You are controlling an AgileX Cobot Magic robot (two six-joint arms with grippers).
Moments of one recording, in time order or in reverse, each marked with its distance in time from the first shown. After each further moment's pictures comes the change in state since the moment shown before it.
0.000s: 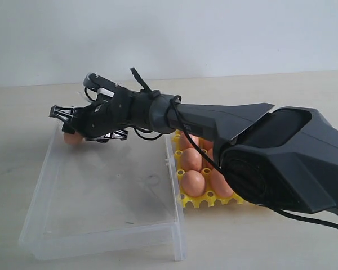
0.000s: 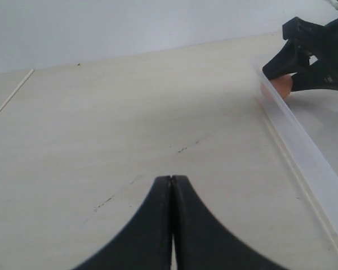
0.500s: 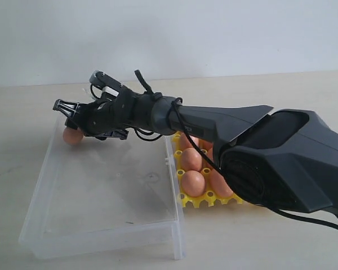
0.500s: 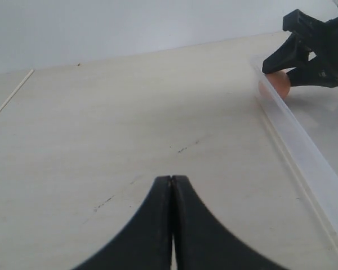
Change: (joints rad) left arm 0.000 0.000 0.000 0.000 0.000 0.000; right arm -0.009 0.023 -0.013 0.082 -0.048 -0.007
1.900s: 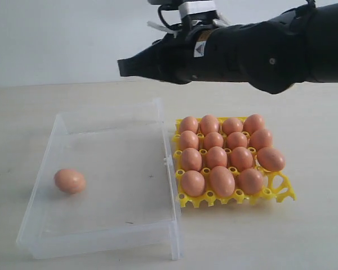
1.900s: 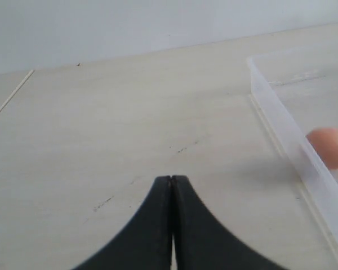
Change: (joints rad) left arm 0.000 0.000 0.000 0.000 0.000 0.000; right arm -0.063 -1.036 1.097 -0.678 -0.306 -0.023
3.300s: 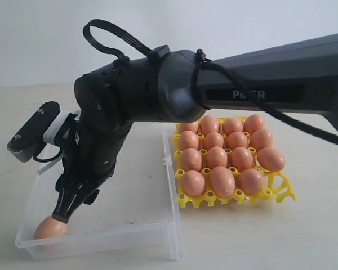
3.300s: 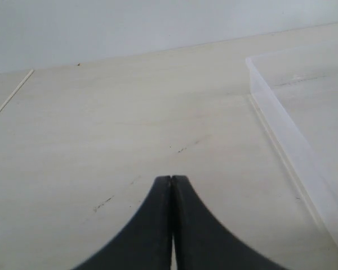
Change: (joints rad) left arm 0.000 0.000 0.000 0.000 0.000 0.000; right arm 0.288 0.444 -0.482 0.089 0.747 -0.590
